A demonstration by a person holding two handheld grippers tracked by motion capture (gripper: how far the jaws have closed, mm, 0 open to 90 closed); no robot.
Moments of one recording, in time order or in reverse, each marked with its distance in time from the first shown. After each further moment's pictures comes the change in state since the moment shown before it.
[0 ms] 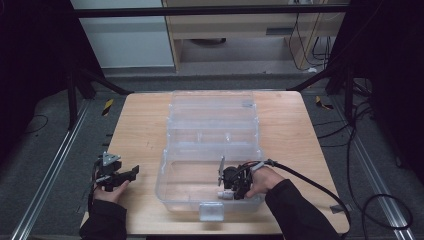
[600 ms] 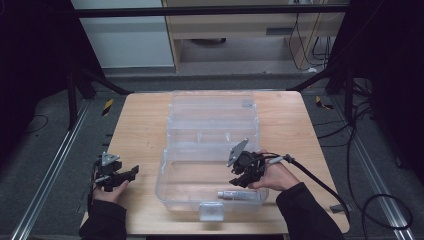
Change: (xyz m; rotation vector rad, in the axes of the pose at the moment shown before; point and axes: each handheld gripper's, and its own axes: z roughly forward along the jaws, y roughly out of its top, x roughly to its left) left arm 0.001 0.000 -0.001 -0.002 -0.013 -0.011; right arm -0.001 -0.026 -0.057 -0.354 -0.134 0.185
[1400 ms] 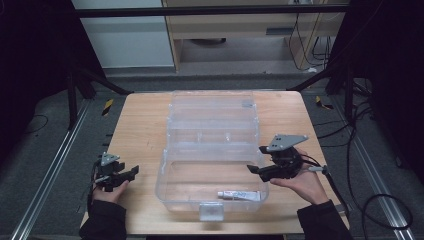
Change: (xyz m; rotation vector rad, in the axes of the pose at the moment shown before) left arm -0.001 0.000 -0.002 0.006 -0.028 -0.019; right arm -0.002 -0.058 -0.066 -0.401 -0.242 0.291
